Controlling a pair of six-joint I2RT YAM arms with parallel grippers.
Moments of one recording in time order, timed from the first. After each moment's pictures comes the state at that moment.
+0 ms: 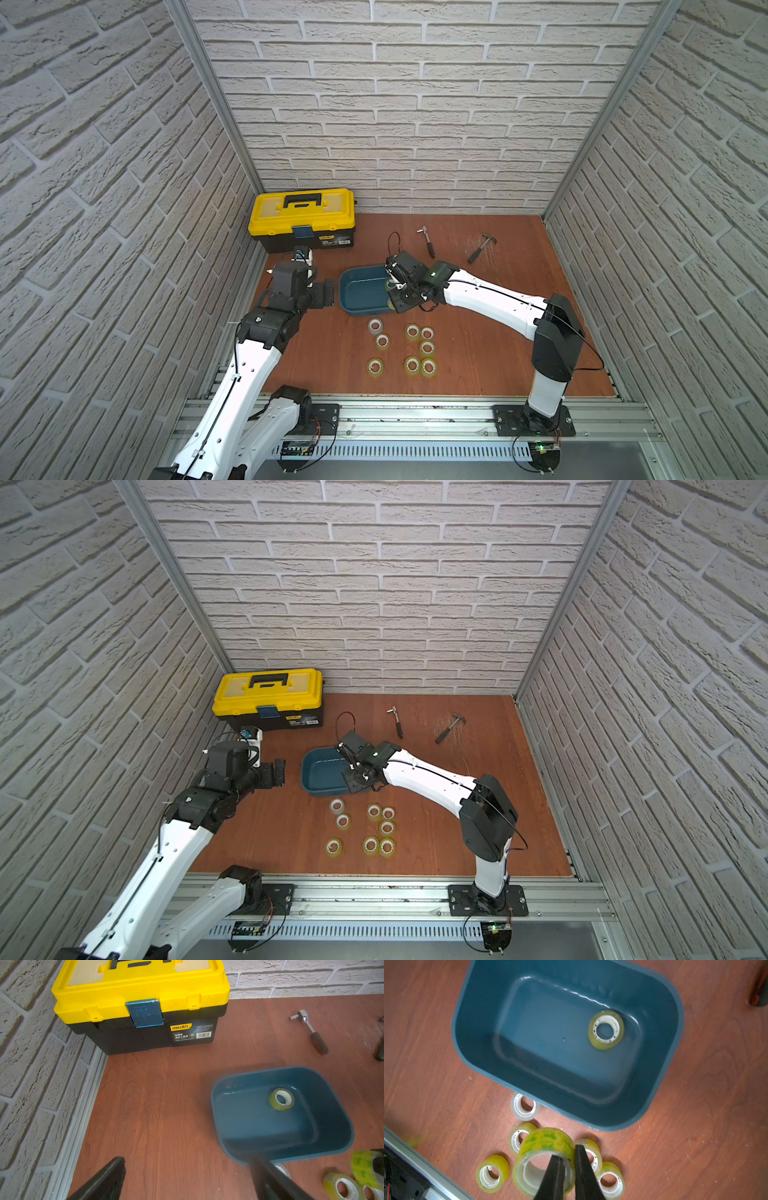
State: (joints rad) left arm -0.23 0.86 0.91 -0.73 -0.20 -0.10; right arm 0.84 1.87 1.60 -0.85 0.09 0.37
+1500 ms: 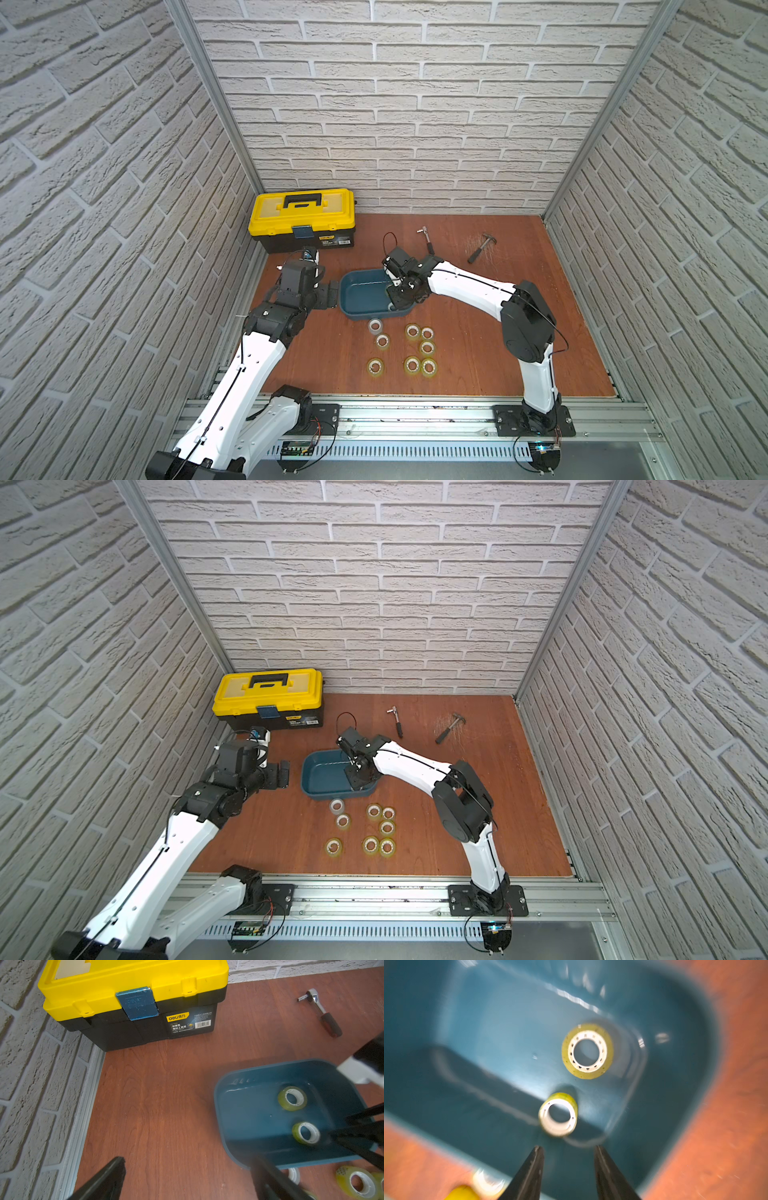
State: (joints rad) left arm -0.28 0.90 0.91 -0.74 -0.23 -0.09; right arm 0.78 1.99 1.66 -0.87 0.05 0.33
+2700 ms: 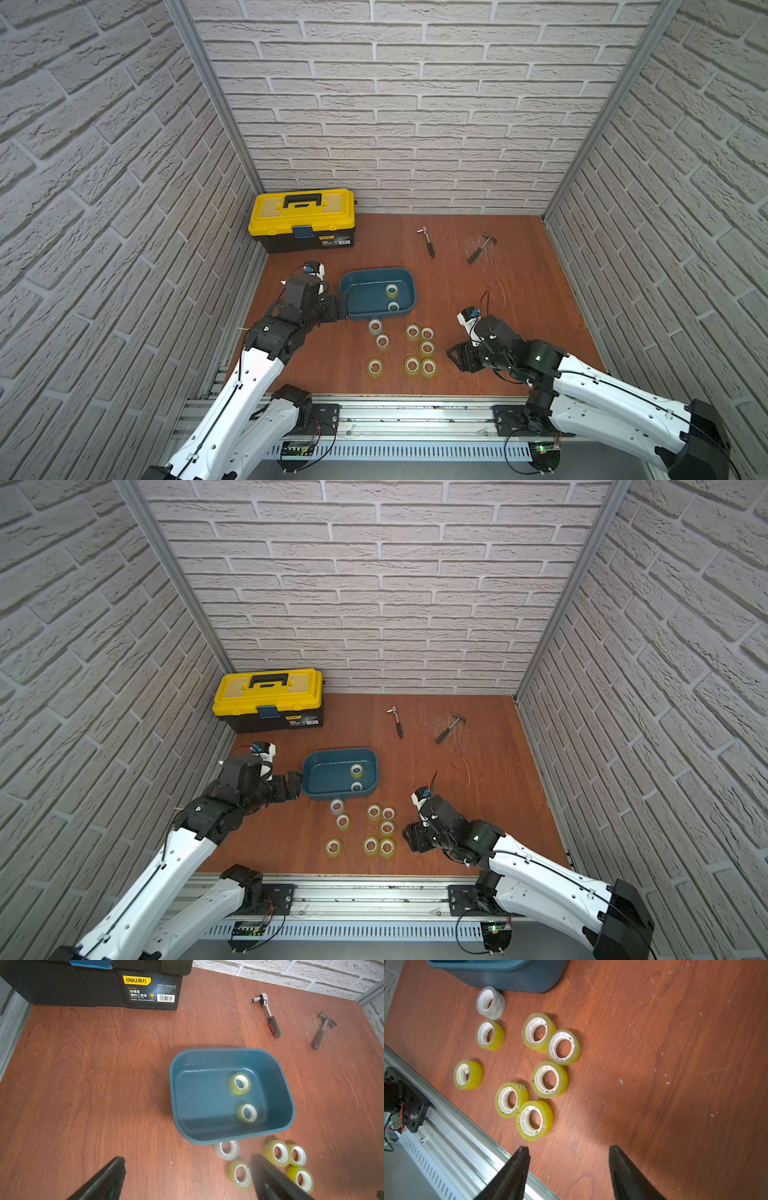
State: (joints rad) left arm -0.35 0.80 0.81 -0.75 -0.07 -0.32; right arm 0.82 0.84 0.48 -0.58 -0.01 0.58
